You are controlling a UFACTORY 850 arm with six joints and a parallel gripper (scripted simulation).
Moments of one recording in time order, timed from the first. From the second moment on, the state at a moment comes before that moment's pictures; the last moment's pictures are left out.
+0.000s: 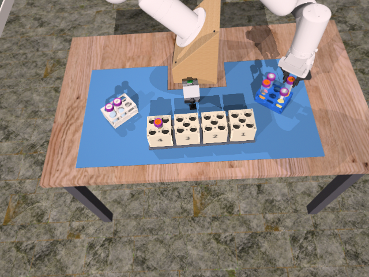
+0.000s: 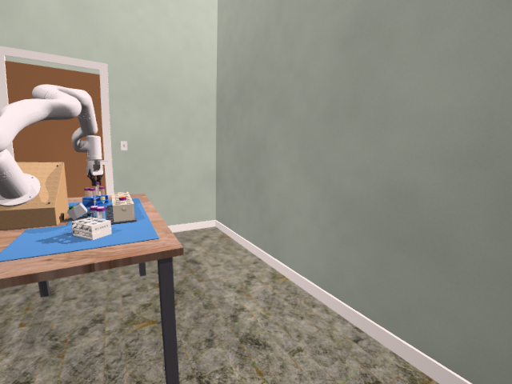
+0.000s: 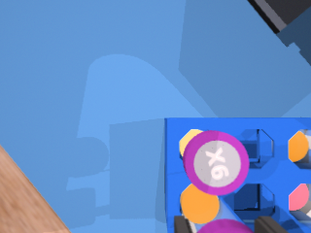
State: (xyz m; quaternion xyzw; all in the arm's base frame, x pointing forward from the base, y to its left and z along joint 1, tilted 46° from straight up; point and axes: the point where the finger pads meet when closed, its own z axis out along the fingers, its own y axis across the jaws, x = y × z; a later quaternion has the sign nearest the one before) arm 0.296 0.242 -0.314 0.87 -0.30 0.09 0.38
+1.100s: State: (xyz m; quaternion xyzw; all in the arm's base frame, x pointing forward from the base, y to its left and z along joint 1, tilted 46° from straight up) arm 0.300 0.284 -0.274 0.87 -0.30 0.09 0.38
